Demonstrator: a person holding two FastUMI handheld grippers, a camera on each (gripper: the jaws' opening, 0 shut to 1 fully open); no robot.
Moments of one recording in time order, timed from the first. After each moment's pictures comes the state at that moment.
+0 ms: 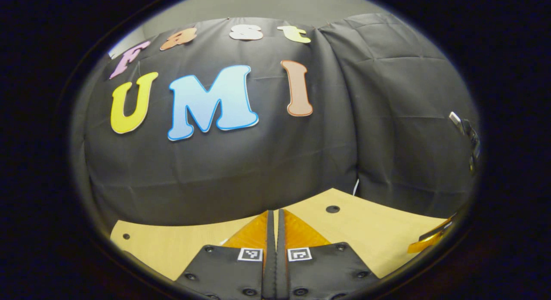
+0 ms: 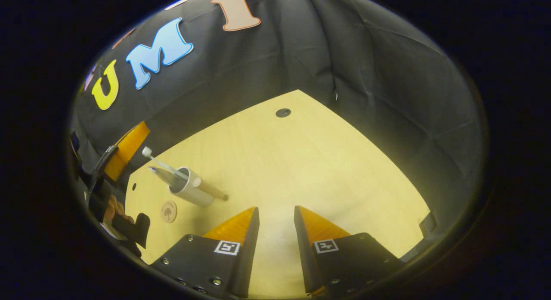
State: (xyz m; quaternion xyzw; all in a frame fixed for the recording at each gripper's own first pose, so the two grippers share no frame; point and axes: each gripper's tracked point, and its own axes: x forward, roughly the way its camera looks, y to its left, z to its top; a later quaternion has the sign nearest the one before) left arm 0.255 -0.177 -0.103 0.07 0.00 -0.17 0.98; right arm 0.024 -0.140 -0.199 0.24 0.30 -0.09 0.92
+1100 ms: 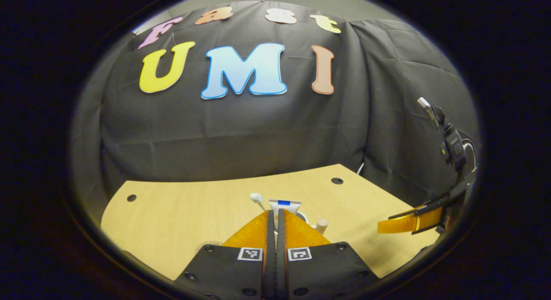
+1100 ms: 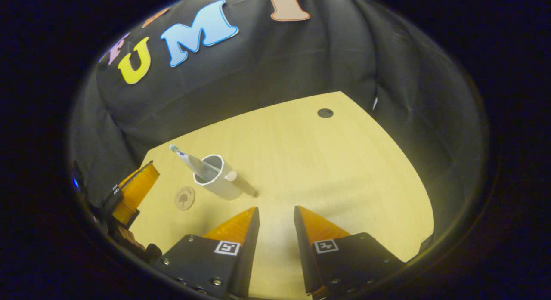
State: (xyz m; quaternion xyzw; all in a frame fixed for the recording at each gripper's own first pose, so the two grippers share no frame) left arm 0.174 -0.094 -0.157 0.01 0.10 -0.12 0.99; right arm 0.056 -0.087 -0.179 0.16 0.31 0.02 0.94
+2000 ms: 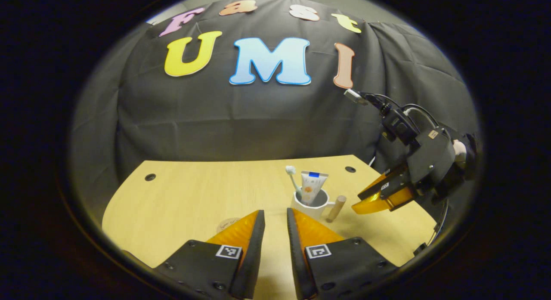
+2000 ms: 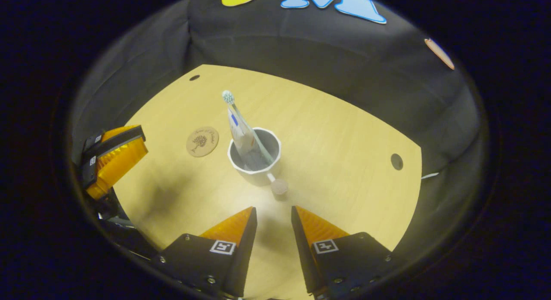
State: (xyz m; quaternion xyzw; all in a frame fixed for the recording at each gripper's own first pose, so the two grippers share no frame) left arm 0.130 -0.028 -0.178 -0.02 0.13 -0.08 0.99; right arm 0.114 -0.034 -0.188 -0.14 0.41 0.22 0.87
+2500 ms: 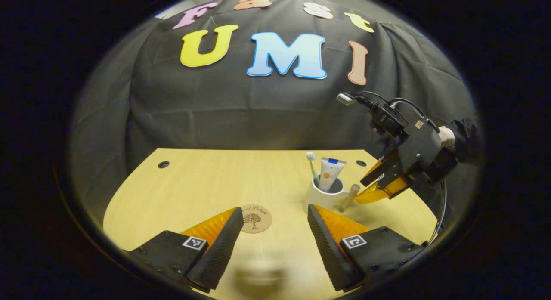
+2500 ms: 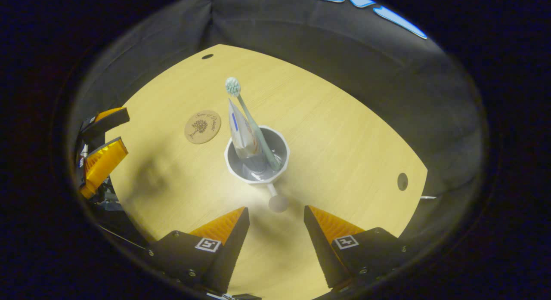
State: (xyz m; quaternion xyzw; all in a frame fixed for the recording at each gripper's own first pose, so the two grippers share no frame) left arm 0.108 0.010 -0.200 -0.03 0.16 -0.04 0.99; right arm 0.140 -0.022 -0.196 -0.22 0.43 0.26 0.83
